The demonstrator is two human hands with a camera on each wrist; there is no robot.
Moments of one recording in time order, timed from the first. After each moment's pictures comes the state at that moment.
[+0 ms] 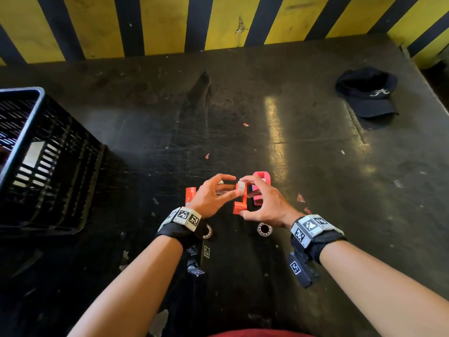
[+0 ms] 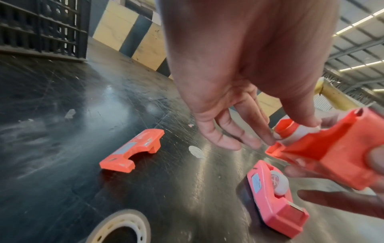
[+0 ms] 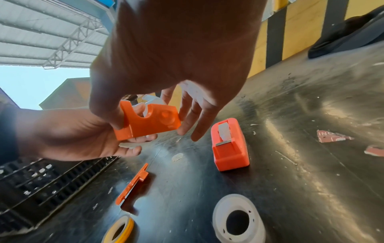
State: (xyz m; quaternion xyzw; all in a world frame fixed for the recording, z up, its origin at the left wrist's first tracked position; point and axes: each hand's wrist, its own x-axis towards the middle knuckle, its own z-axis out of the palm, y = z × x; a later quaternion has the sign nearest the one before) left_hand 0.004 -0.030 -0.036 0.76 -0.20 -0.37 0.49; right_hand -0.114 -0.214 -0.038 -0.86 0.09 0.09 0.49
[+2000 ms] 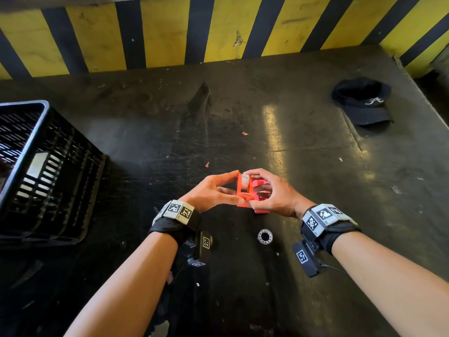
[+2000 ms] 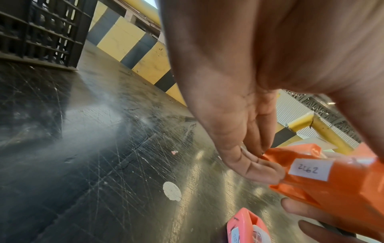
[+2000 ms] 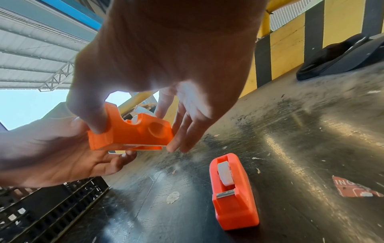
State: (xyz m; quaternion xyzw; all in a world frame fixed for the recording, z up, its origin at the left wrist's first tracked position) left_hand 0.022 -0.040 0.022 0.72 -0.23 -0.48 0.44; right_hand -0.096 -0.244 0.002 -0.84 0.09 0.09 0.53
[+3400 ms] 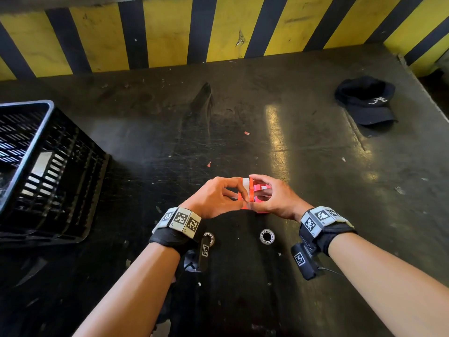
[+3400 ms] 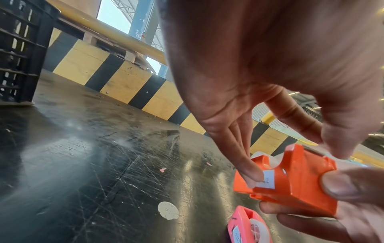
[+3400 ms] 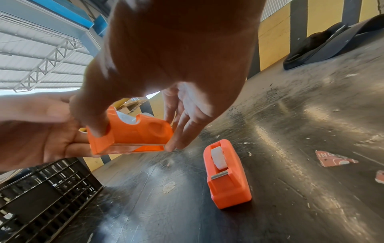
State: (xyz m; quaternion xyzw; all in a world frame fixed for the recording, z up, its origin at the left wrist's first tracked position) left_hand 0.005 -0.037 0.039 0.77 -0.33 -0.38 0.38; right_hand -0.095 -0.241 -0.019 -0.81 0.14 0.11 0.56
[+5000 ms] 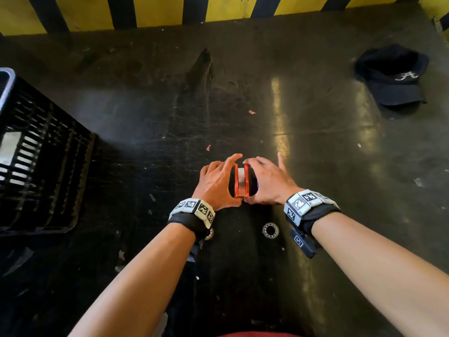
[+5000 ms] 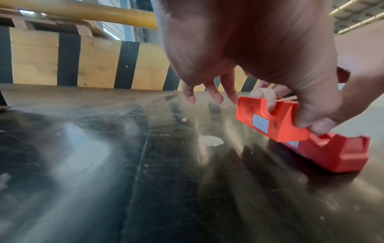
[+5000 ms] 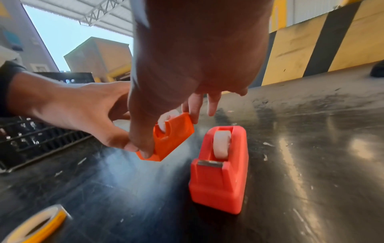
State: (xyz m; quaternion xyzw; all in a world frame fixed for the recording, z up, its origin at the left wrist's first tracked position) left_hand 0.033 -0.056 -0.057 0.89 -0.34 -0.24 0.17; right_hand -0.040 -0.236 -0.064 -0.97 0.06 0.16 0.19
